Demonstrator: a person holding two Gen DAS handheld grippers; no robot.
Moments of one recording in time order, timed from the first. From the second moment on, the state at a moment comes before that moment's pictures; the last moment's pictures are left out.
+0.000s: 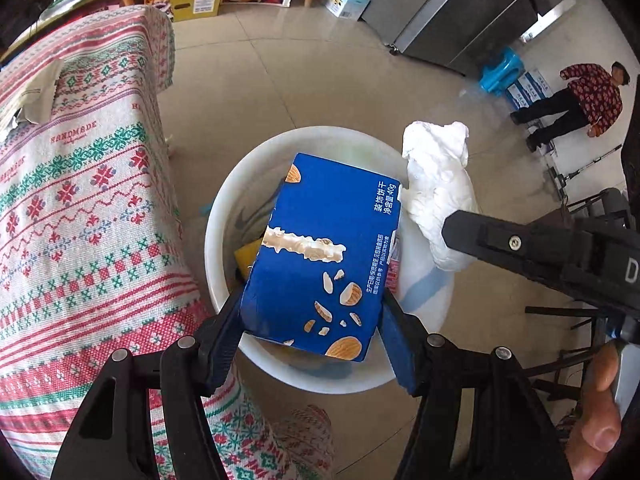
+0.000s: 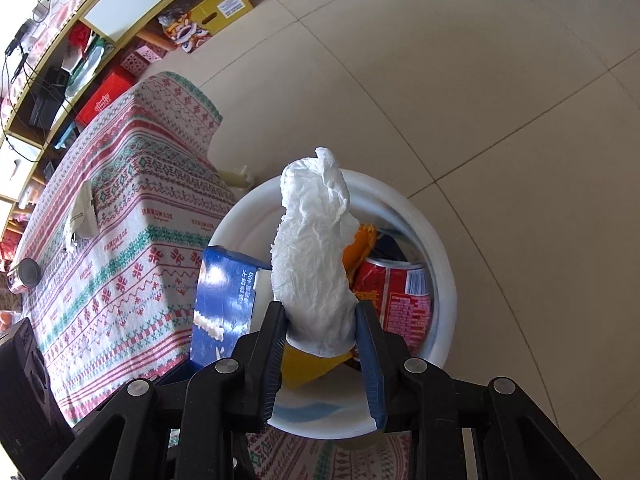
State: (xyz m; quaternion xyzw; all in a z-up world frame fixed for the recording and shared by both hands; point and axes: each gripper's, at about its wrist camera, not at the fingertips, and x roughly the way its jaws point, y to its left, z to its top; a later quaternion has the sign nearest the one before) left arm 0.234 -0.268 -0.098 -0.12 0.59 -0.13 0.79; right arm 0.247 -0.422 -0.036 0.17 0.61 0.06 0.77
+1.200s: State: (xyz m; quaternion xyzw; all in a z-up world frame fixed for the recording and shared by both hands) left arm 0.182 0.118 -0.055 -0.39 0.48 0.16 0.77; right arm 0.261 -0.285 -0.026 -0.01 0.59 0.13 0.80
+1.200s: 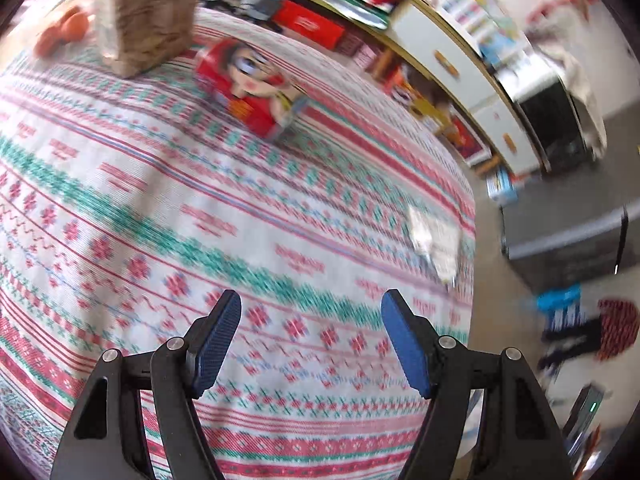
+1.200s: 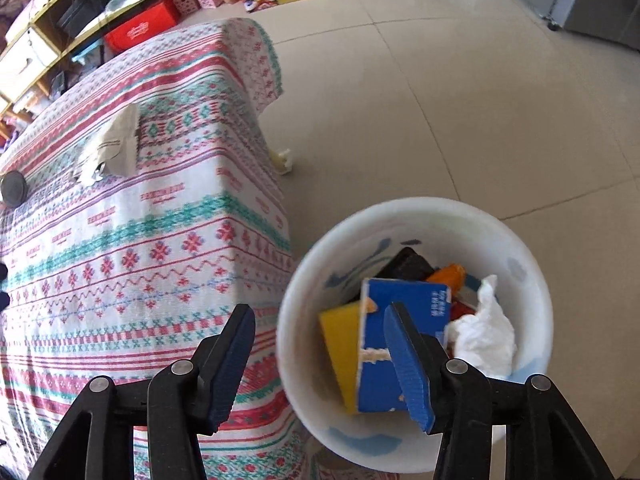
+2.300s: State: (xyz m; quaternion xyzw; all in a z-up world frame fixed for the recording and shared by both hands) left arm 0.308 0.221 -0.097 -0.43 0.45 0.26 0.74; right arm 0.363 -0.109 -0.074 0.04 0.58 0.24 0.78
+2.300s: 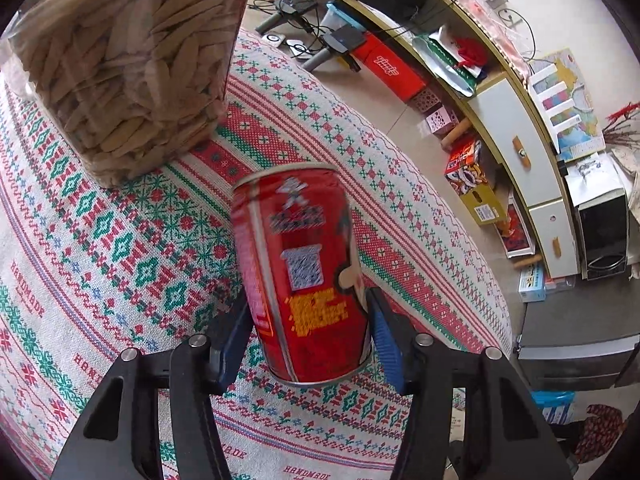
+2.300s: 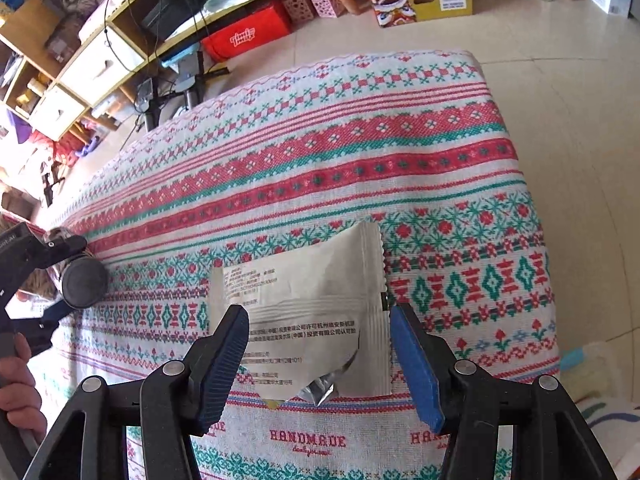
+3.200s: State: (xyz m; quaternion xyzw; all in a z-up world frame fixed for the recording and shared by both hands) left arm 0.163 0.149 -0.066 -0.35 0.48 0.16 0.79; right arm 0.314 -0.121 -0.032 0.03 0.57 0.28 0.77
